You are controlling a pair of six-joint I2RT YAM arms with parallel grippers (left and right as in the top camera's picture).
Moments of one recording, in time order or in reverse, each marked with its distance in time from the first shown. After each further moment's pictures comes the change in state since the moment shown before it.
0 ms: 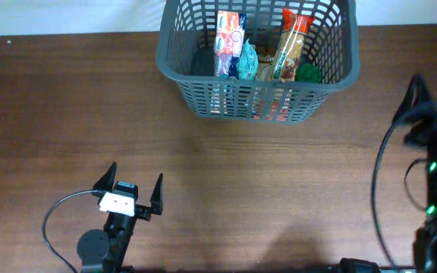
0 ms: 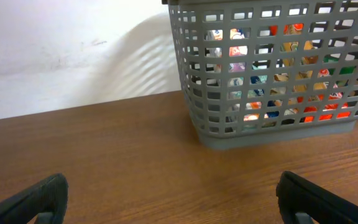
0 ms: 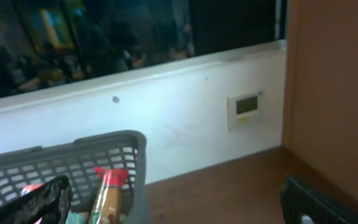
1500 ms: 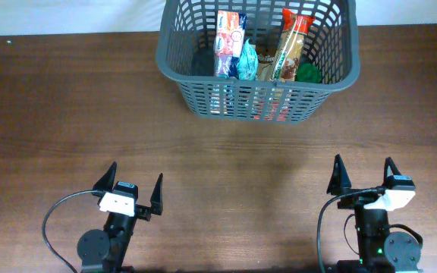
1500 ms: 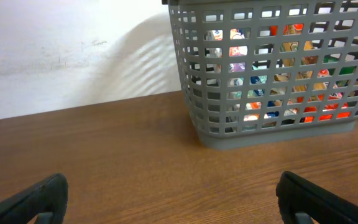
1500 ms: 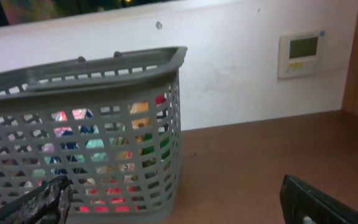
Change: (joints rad) left arm 0.000 0.000 0.000 0.000 0.000 0.000; right arm 0.162 -0.687 -0.856 0.201 -0.034 -0.013
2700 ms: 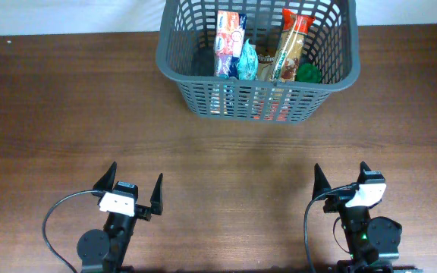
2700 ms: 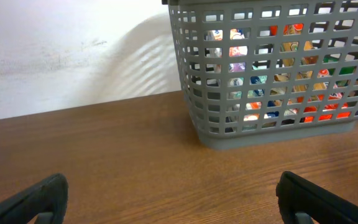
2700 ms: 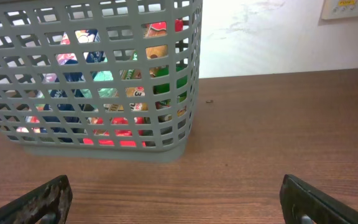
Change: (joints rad) left arm 0.000 0.000 0.000 0.000 0.000 0.000; right arm 0.000 0.000 -0.162 0.001 -0.105 -0.042
